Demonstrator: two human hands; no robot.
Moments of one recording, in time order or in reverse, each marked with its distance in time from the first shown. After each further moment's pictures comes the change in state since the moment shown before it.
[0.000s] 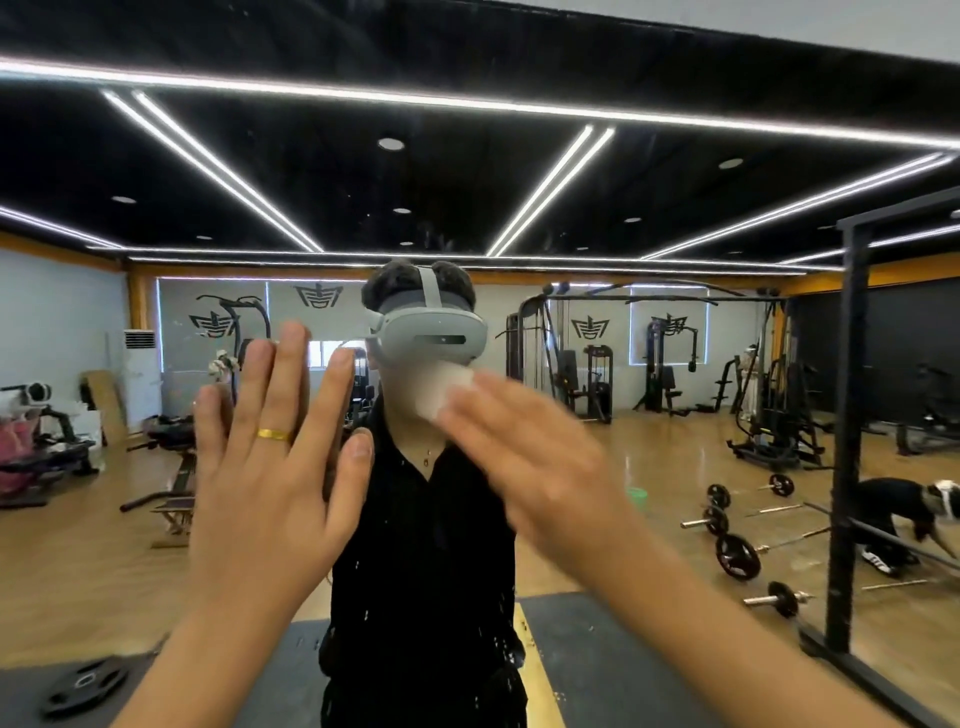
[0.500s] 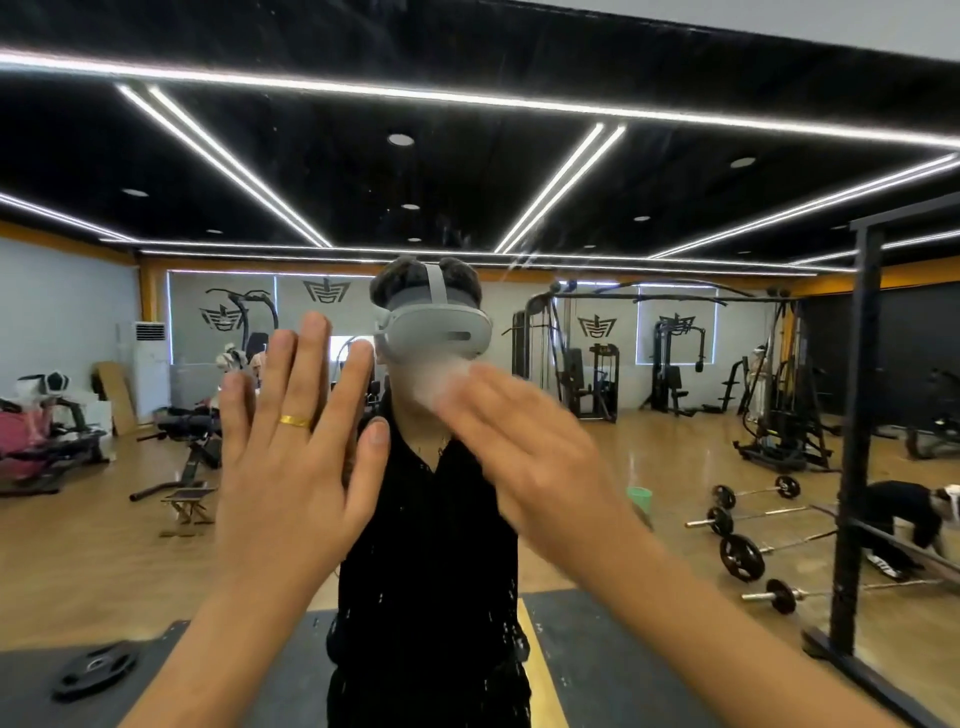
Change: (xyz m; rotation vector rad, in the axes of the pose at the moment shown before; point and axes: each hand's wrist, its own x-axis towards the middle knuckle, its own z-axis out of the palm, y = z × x) left_hand 0.001 0.001 -0.002 0.001 -0.014 -0.007; right_hand 0.007 -0.015 0.004 0.005 -0.053 0.041
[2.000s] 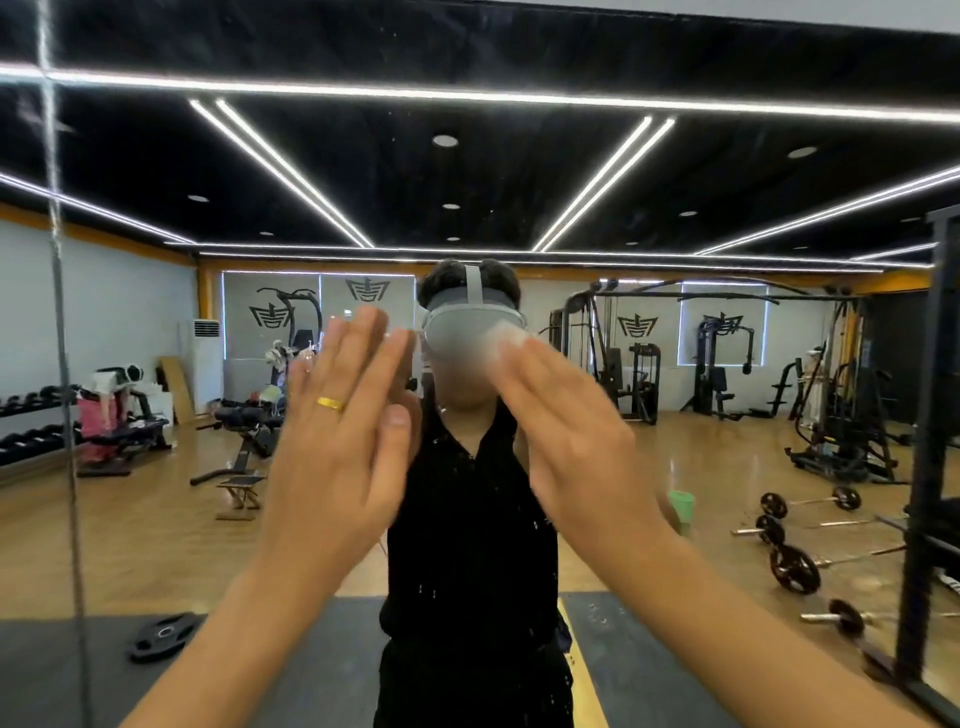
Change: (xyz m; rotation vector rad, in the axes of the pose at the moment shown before) left_hand -0.004 -0.035 -0.039 -0.334 -0.059 -0.032; right_hand 0.022 -0.038 0.025 0.033 0.087 0.107
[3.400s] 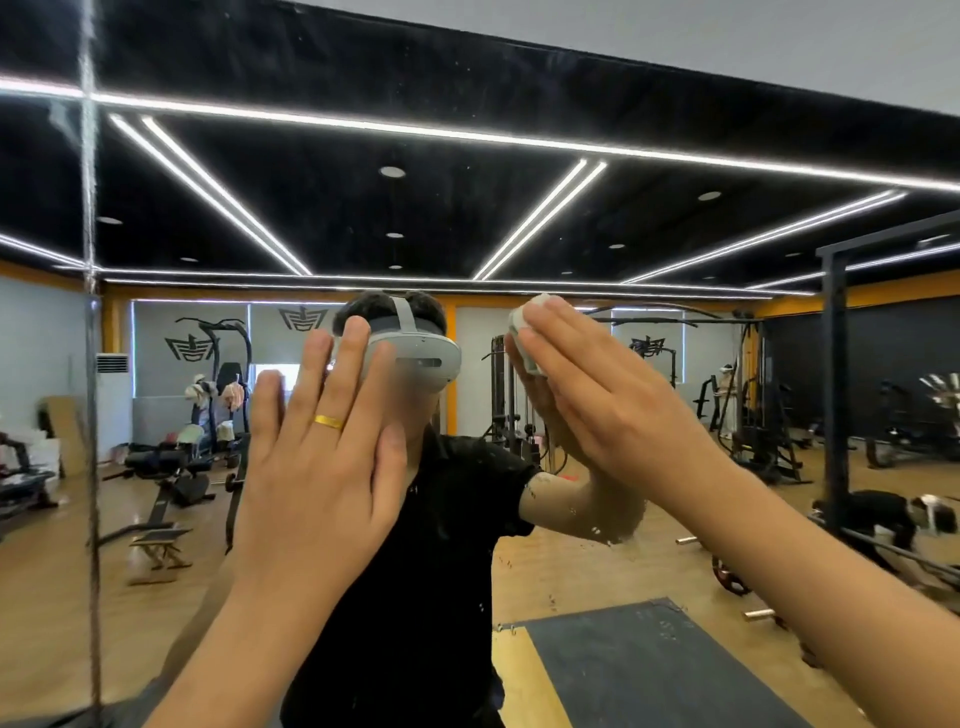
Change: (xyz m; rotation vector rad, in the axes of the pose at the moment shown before) left_hand 0.004 -0.082 -0.014 0.282 0.083 0.106; right_hand 0.059 0.008 0.006 -0.270 -0.022 -0.304
